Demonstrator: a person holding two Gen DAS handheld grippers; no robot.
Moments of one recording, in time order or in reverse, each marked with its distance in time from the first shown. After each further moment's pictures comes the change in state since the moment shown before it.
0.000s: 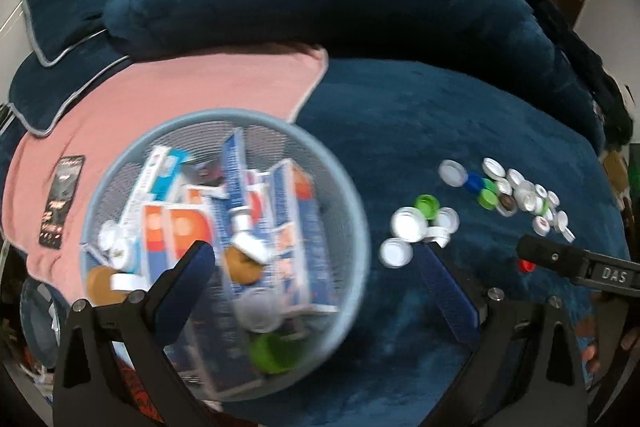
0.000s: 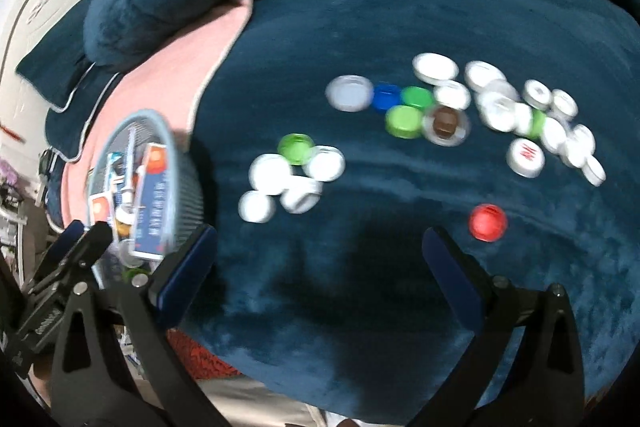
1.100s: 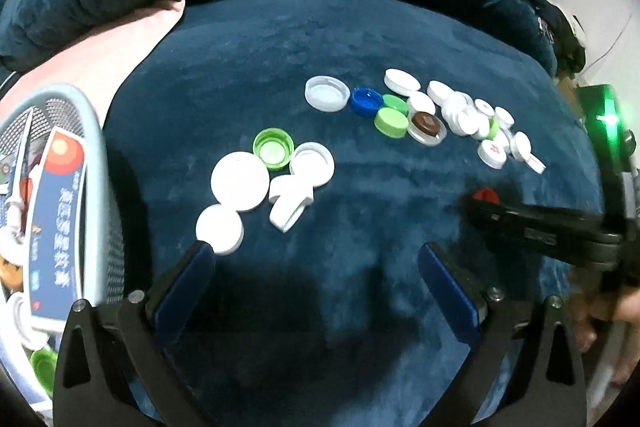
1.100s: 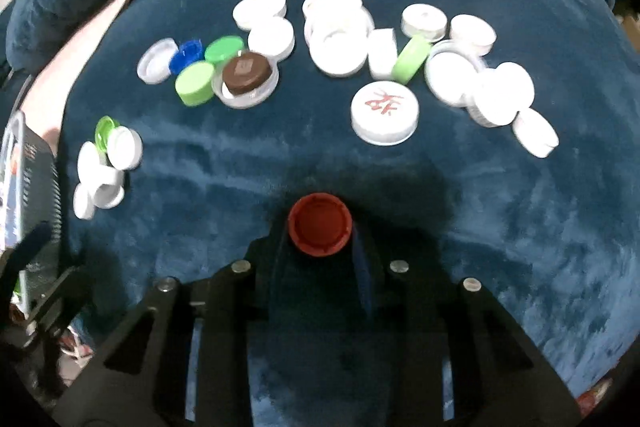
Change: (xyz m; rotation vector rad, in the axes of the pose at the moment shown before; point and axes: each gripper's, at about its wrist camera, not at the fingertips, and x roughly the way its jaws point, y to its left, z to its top) left arm 0.090 -0.119 -0.035 0.182 0.141 -0.192; right arm 0.039 -0.114 -0.009 0.039 0.054 -0.204
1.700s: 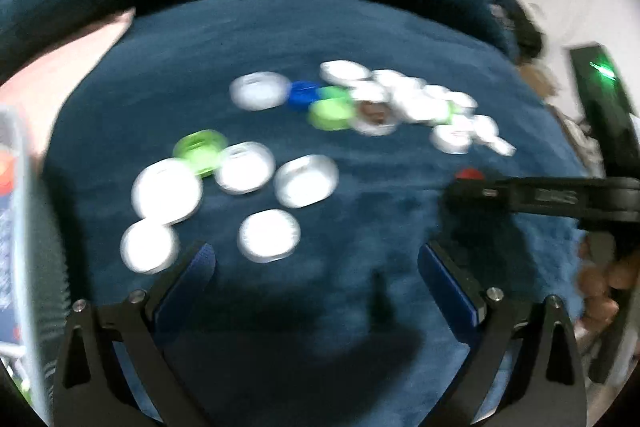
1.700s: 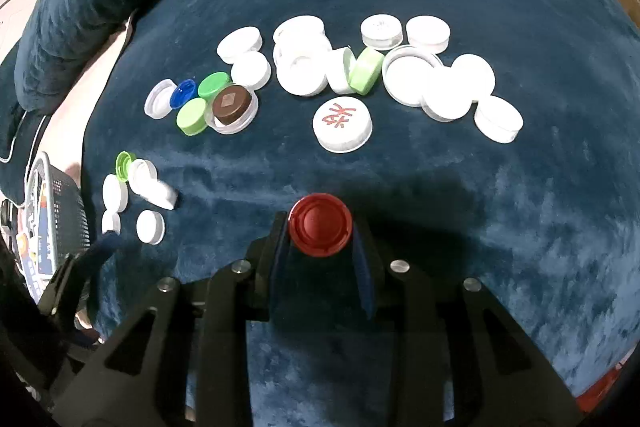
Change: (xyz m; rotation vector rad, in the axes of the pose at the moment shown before) left arm 0.020 -0.017 -0.002 0.064 -0.015 -0.106; right arm -0.020 -0.019 -0.002 0.163 -0.039 0.064
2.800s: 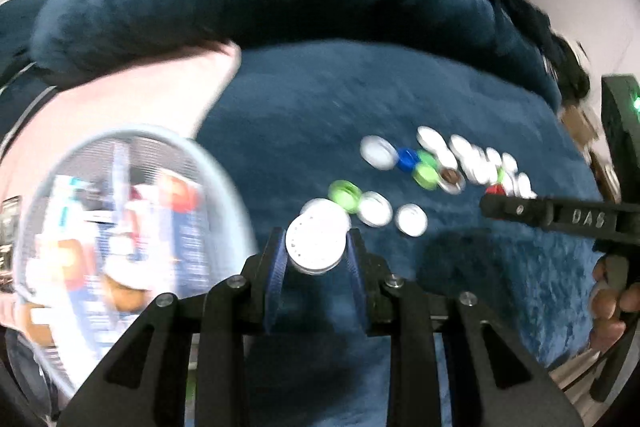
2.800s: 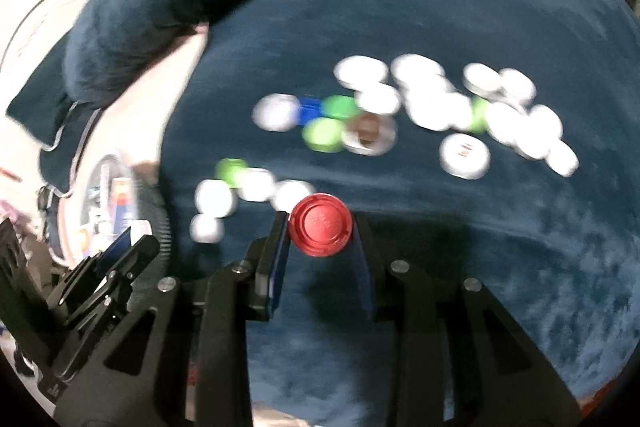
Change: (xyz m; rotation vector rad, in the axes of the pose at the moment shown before) left arm -0.112 0.073 0.014 -0.101 -0.127 0.158; right arm -0.037 0.091 0.009 -0.062 -0.056 0.157
